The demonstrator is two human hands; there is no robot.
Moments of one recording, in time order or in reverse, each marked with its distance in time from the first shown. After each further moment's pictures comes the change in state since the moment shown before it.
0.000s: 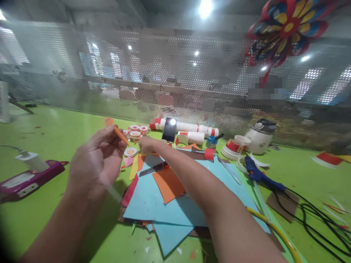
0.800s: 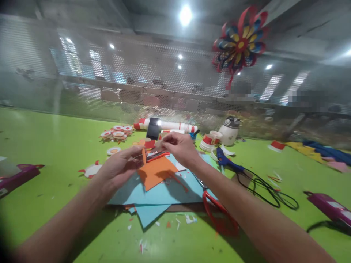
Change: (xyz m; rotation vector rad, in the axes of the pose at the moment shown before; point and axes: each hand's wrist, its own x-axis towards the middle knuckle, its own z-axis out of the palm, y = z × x) left_hand -0.025 -0.056 -0.004 0.238 -0.204 -0.593; right_hand -0.214 -0.004 -0.023 0.703 0.852 0.119
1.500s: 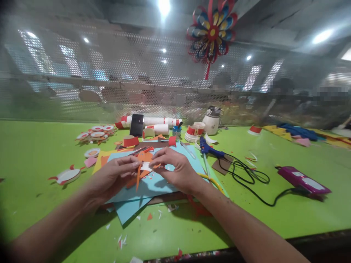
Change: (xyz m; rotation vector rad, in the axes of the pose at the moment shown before) left_hand -0.018 -0.036 0.004 0.308 -0.416 -0.188; right_hand -0.090 -0.015 -0.033 -0.037 -0.078 -0.161
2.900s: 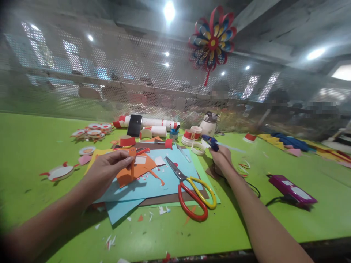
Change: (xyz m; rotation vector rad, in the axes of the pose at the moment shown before) left_hand 0.002 0.002 0.001 0.538 0.234 0.404; right_hand -0.034 0.125 -0.153 -0.880 0.411 0.879
